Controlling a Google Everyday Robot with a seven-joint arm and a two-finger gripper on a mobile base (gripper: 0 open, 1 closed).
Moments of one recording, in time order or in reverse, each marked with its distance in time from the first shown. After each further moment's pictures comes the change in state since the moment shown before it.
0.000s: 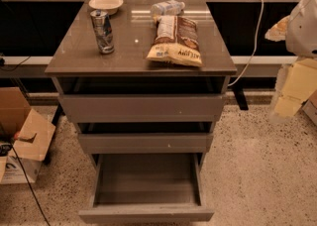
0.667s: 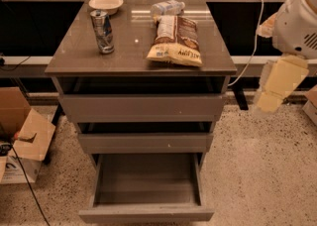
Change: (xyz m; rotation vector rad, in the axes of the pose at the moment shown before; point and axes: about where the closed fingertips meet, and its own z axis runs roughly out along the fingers) arm -0.023 -0.004 0.004 0.027 -0.044 0.024
